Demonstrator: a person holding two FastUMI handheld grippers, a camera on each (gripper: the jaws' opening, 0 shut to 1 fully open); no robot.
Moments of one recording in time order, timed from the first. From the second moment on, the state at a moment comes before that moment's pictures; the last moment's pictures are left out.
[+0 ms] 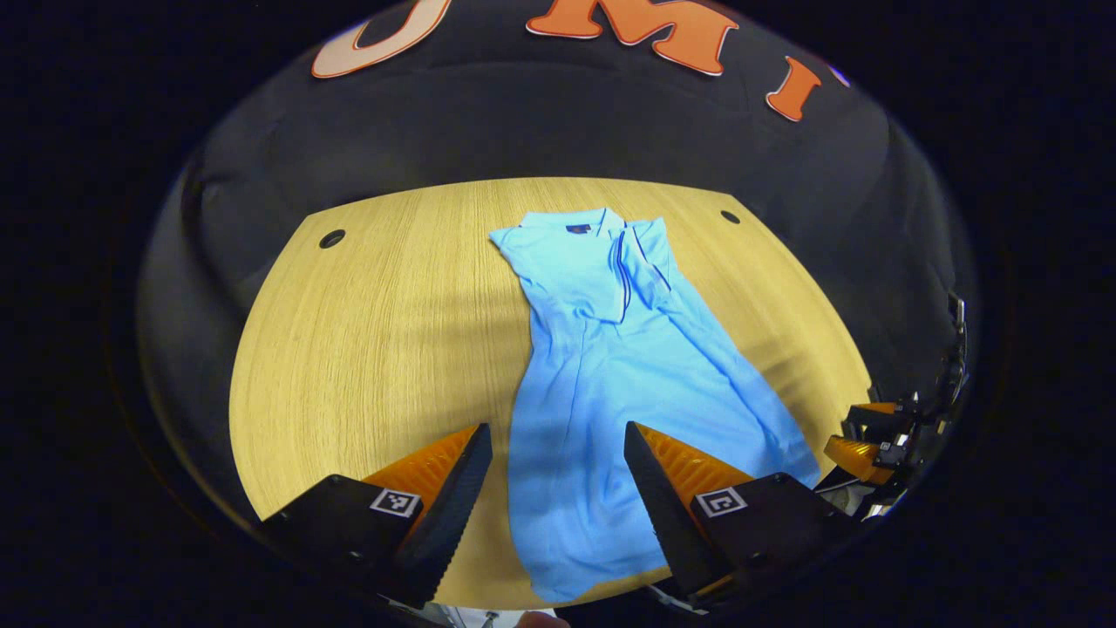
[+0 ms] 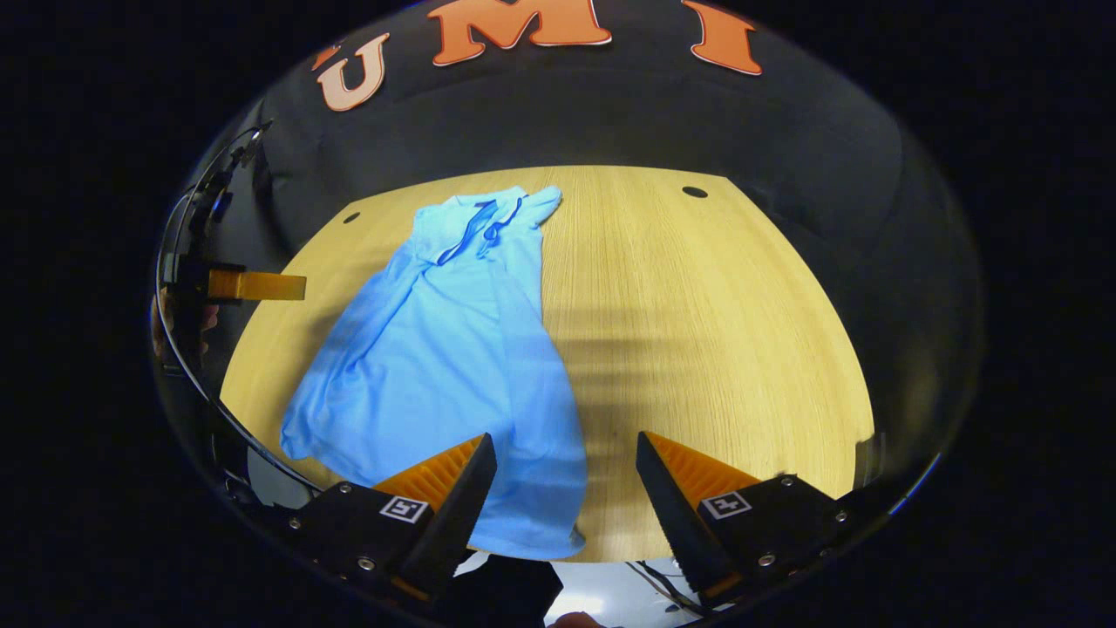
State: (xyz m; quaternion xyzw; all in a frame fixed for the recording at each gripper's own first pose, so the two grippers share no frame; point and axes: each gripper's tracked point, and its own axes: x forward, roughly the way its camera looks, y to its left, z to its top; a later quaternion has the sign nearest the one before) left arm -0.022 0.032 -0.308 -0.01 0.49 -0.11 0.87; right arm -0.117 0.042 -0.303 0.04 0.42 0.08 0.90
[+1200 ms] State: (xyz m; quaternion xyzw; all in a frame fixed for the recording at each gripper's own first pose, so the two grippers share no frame) left arm -0.178 0.053 -0.400 -0.02 0.57 -0.03 0.82; right arm -0.161 0.069 -0.370 0.03 0.49 0.08 0.87
